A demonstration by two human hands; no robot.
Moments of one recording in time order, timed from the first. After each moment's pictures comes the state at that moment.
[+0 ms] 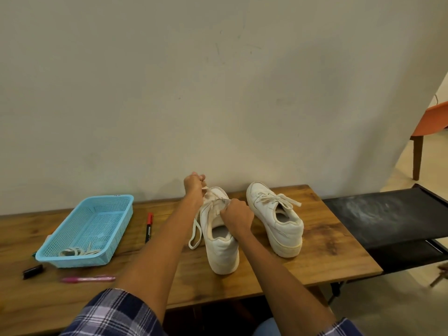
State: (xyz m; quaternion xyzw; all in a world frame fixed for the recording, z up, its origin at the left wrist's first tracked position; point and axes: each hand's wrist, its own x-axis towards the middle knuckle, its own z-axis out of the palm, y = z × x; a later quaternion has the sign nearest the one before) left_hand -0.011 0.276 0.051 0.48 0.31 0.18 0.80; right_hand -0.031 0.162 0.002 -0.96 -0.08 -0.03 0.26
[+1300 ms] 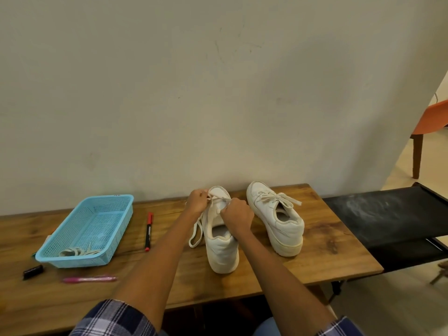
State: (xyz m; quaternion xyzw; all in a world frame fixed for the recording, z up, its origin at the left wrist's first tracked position) left_hand -0.030 0.280 0.010 0.83 0.21 0.11 0.51; right_hand -0.035 0.162 0.004 -0.96 -0.08 -0.04 0.27
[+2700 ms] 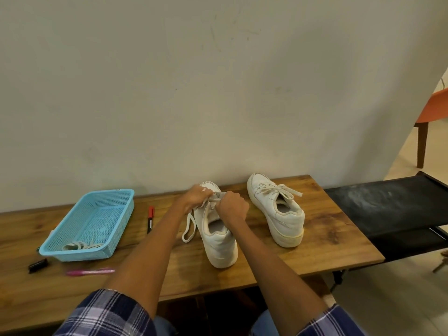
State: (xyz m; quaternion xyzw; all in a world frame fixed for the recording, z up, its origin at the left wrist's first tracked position) left_hand -0.040 0.295 0.024 0.84 0.16 -0.06 0.52; right_hand -0.040 0.173 0.008 -0.97 -0.09 -0.02 0.23
